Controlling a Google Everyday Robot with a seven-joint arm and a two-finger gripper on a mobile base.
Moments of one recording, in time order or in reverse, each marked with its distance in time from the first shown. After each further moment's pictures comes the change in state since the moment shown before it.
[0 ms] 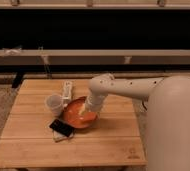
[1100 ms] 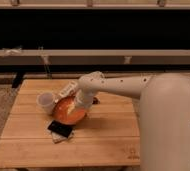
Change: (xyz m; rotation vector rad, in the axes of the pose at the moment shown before) arm -0.007 0.064 0.003 -0.072 -0.006 -0.134
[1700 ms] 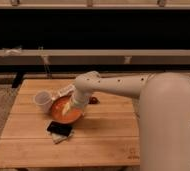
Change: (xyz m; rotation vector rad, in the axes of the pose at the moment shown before) arm 0.001 0.029 -0.002 -0.038 -0.007 -0.054
